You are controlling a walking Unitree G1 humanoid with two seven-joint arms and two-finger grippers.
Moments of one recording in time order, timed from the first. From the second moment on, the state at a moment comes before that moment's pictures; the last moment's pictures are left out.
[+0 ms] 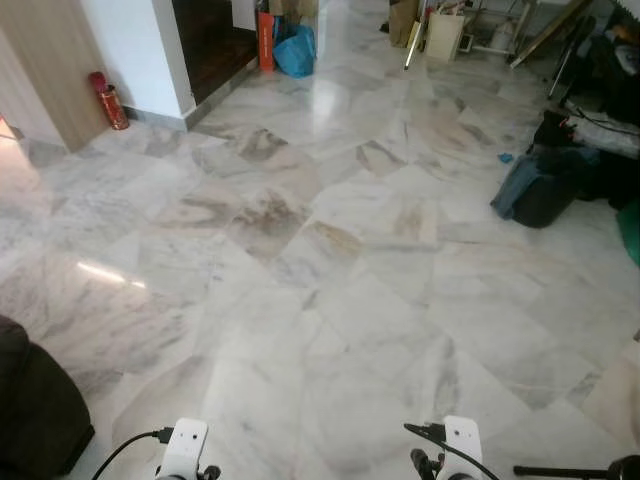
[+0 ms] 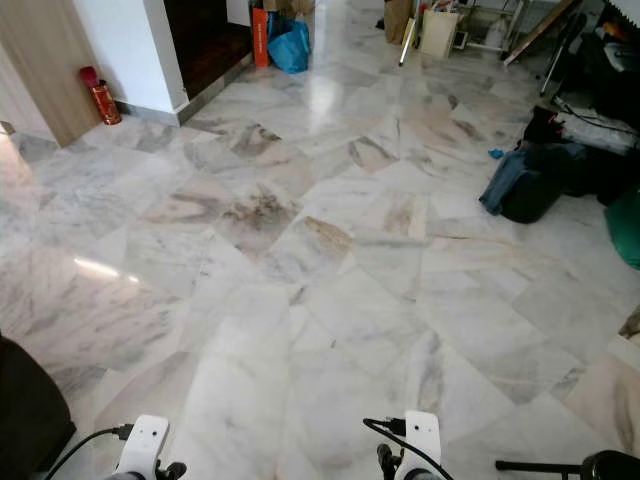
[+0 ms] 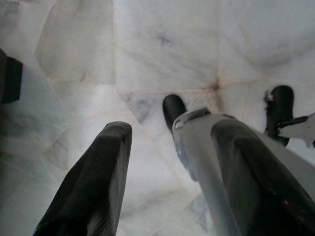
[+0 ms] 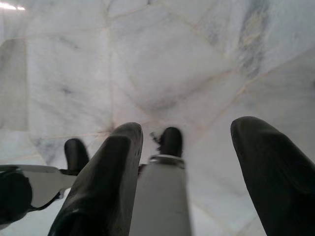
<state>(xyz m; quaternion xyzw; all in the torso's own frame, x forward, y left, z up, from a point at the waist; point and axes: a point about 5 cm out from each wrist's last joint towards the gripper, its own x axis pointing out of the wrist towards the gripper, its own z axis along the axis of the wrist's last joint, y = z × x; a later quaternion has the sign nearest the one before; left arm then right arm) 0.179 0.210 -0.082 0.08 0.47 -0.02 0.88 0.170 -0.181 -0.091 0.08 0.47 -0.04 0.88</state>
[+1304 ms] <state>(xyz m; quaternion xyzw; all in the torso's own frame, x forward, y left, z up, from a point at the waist) 0.182 0.211 -0.081 0.08 0.47 -0.03 0.88 0.165 -0.183 -0.092 0.08 0.47 -0.04 0.88</state>
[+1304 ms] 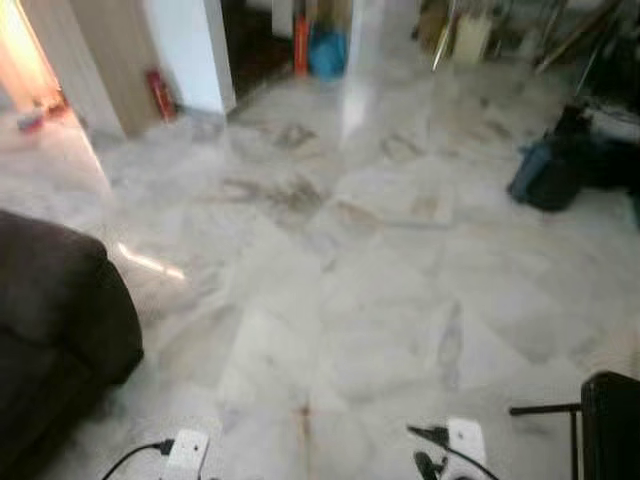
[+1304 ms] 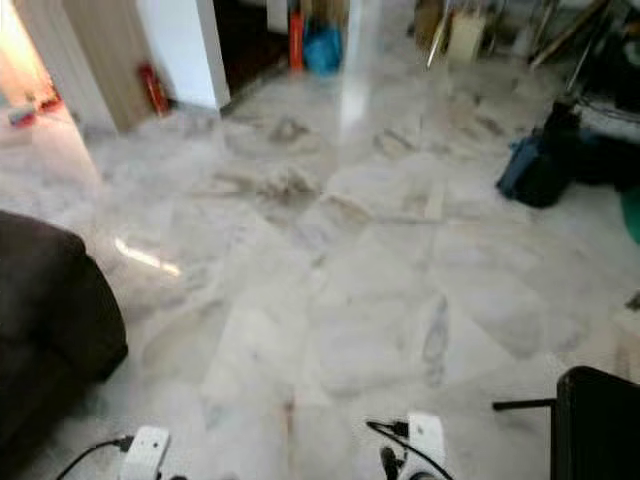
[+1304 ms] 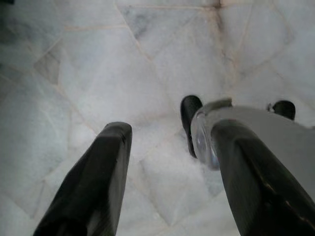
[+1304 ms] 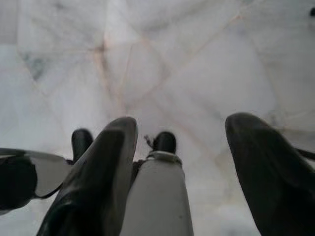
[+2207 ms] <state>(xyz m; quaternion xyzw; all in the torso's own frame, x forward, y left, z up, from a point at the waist) 0.176 0.213 -0.083 0.08 0.48 -0.02 0.87 0.160 -0.180 -0.095 0.08 0.48 -0.04 0.87</state>
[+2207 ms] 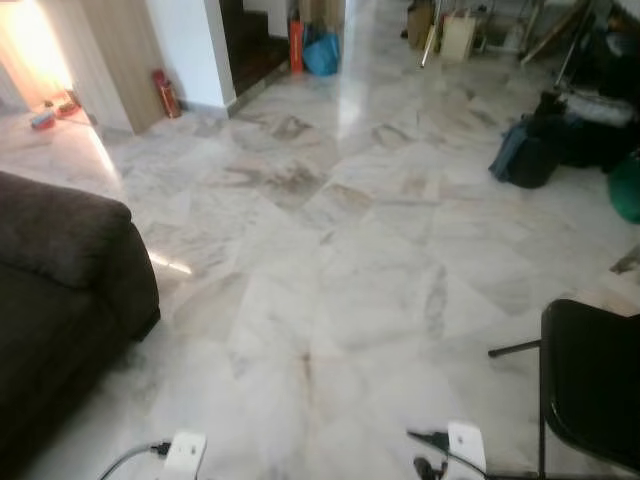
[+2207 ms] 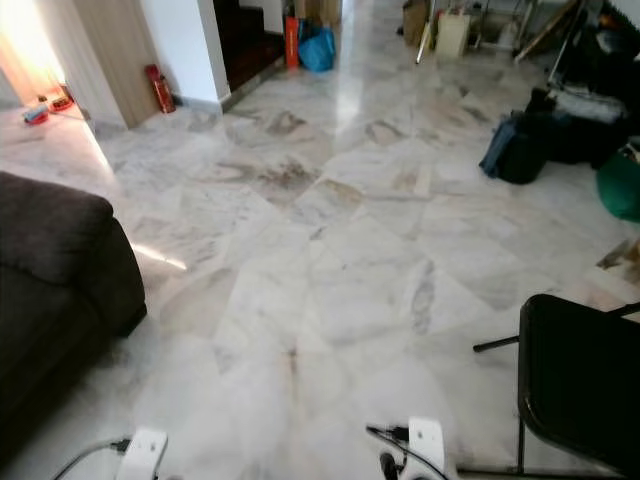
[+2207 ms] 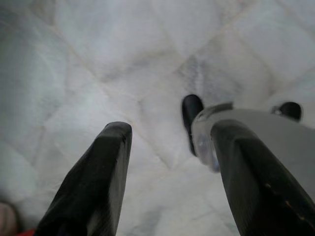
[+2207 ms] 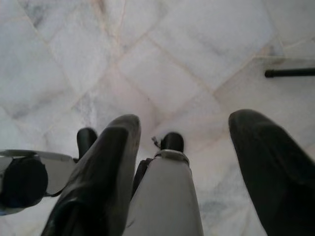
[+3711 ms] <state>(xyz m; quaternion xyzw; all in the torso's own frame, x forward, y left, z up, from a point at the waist) 0.169 0.214 -0.086 0.09 0.49 -0.01 0.87 0.153 -0.184 -0.097 0.08 0.48 -0.03 0.87</state>
